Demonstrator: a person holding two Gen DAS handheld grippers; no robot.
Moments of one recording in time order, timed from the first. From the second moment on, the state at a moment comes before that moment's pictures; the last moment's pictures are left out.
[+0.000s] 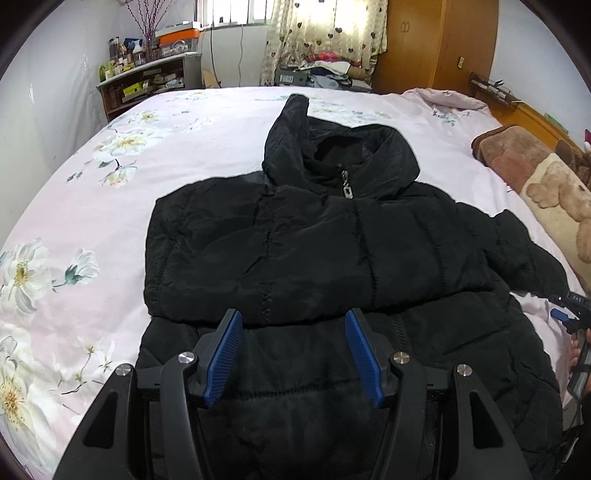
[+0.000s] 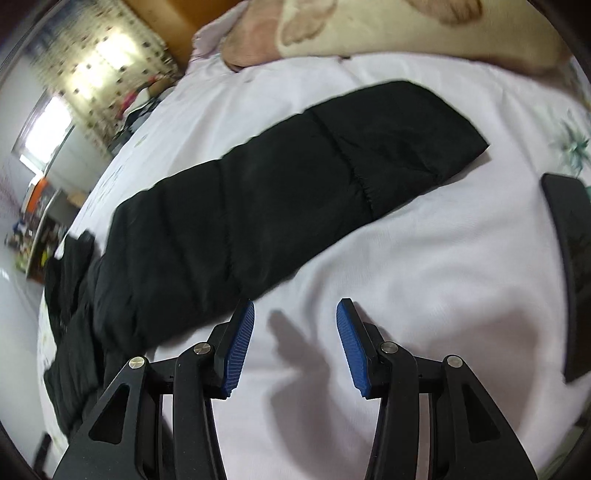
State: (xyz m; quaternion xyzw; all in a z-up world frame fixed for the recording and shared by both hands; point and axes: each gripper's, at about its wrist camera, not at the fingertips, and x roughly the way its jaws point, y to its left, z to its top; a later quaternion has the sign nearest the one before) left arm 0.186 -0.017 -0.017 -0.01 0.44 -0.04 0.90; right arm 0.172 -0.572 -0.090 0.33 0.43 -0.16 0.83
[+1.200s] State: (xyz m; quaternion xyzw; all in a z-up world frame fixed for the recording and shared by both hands) left arm 0.135 0.066 -0.005 -0.10 0.42 0.00 0.90; right arm 0.254 -0.286 0.065 0.15 0.38 0.10 0.91
